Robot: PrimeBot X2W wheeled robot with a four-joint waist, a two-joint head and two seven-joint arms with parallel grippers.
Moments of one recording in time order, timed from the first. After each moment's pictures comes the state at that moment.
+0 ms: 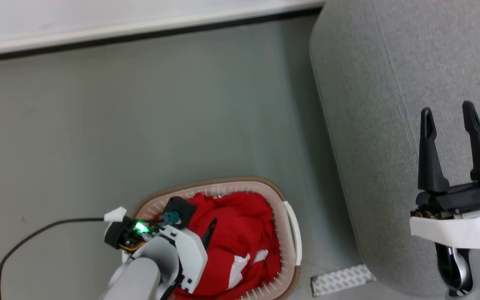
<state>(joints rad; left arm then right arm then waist) -0.45 0.13 -0.41 0.53 -0.04 -0.13 0.14 -0.32 -0.06 0.04 -0.03 0.23 0.13 -0.26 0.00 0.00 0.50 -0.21</state>
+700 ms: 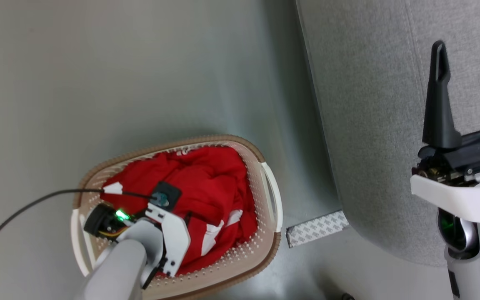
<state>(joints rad) -0.56 0.17 -0.43 0.68 -0.03 -0.10 0.24 -0.50 -0.05 0.09 -0.13 0.24 0.13 -0.26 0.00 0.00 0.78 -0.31</state>
